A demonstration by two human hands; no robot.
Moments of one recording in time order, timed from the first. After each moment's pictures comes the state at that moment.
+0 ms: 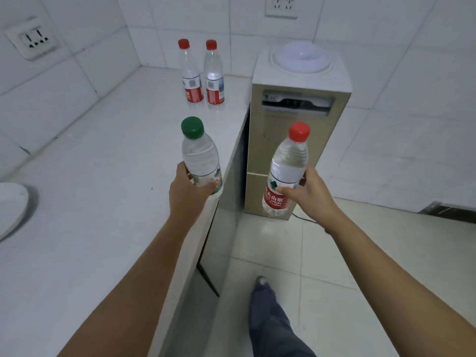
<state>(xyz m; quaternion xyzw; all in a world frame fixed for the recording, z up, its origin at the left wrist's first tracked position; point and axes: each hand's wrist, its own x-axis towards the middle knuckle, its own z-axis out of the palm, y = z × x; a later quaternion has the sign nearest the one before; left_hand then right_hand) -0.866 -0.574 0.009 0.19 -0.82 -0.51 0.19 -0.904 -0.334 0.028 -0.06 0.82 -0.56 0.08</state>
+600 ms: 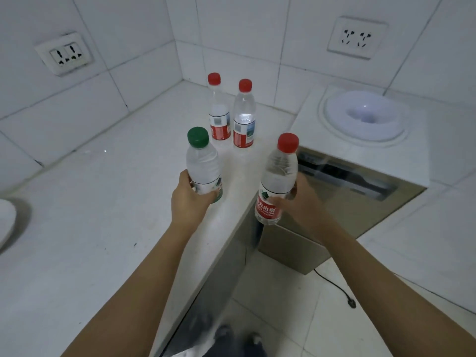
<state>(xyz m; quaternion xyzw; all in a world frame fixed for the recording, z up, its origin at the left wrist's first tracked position) -1.048 -0.604 0.014 0.32 -0.79 -0.47 0.22 -1.140 -0.397 0.039 -0.22 0.79 -0.54 0.18</state>
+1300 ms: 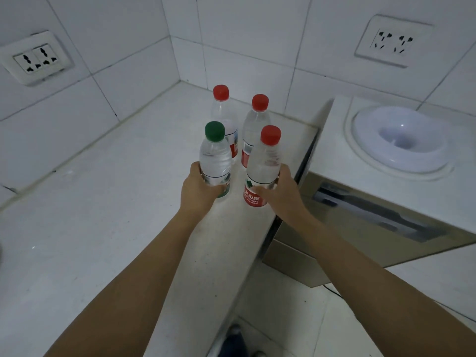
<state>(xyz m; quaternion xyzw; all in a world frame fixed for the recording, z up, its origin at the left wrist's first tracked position) -1.159 -0.678 0.003 0.32 -0.81 -0.46 0.16 -1.224 -0.515 0.025 -0.16 0.81 -0.54 0.16</state>
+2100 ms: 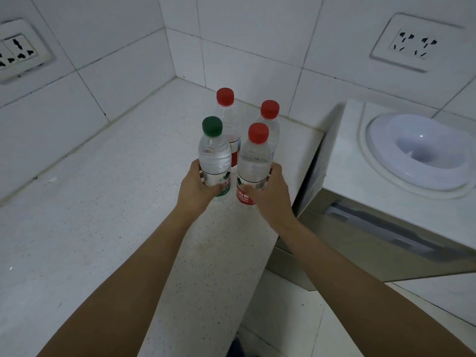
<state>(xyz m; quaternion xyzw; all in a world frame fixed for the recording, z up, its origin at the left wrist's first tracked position) -1.197 -0.713 -0.014 0.30 -0.82 -0.48 0.12 -1.246 -0.565 0.002 -0.14 0.82 -0.55 0.10</state>
